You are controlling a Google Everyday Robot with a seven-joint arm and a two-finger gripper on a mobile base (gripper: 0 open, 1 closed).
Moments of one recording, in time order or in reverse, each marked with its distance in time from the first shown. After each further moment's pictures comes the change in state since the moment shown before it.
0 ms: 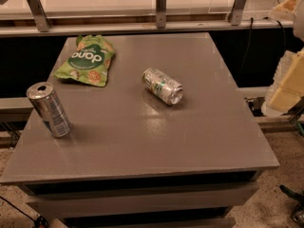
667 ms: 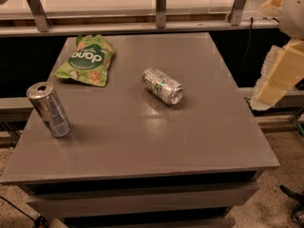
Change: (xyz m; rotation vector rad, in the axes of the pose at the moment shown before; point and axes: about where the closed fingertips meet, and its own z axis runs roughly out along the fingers) arm -0.014 -0.008 0.007 -0.009 -0.021 -0.006
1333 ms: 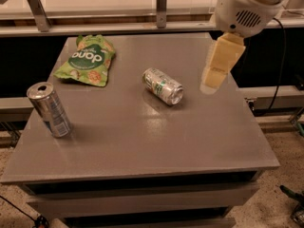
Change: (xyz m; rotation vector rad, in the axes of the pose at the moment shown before) arm -0.056 -0.029 0.070 -0.126 -0.001 0.008
